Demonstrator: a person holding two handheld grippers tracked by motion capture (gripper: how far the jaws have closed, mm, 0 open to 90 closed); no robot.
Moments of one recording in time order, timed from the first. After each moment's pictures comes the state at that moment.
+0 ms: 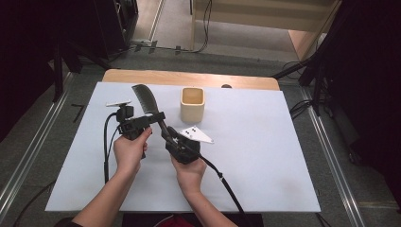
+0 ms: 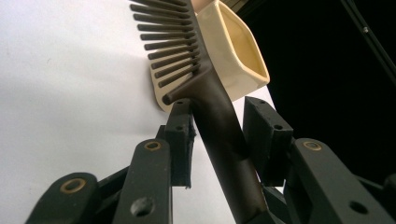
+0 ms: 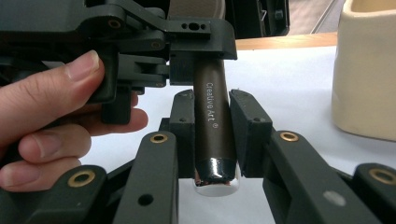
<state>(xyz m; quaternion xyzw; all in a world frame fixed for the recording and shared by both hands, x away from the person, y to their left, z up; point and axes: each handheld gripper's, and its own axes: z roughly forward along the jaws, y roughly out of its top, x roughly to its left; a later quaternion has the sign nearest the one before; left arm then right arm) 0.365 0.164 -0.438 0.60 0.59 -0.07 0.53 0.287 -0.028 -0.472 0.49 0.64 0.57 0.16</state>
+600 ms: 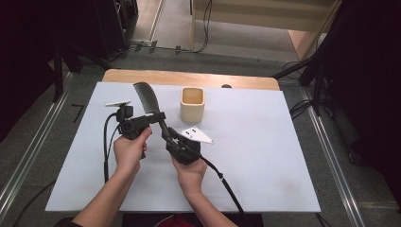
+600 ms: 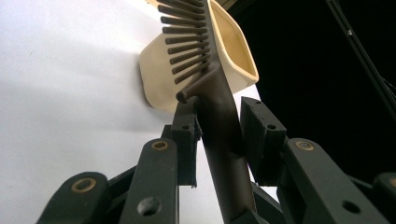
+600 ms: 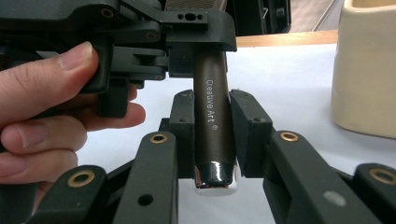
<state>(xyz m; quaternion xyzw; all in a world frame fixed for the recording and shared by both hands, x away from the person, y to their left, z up) 0.366 0.165 -0.438 0.59 0.59 -0.10 0.54 0.287 -0.030 -0.474 0.49 0.65 0.57 0.16</state>
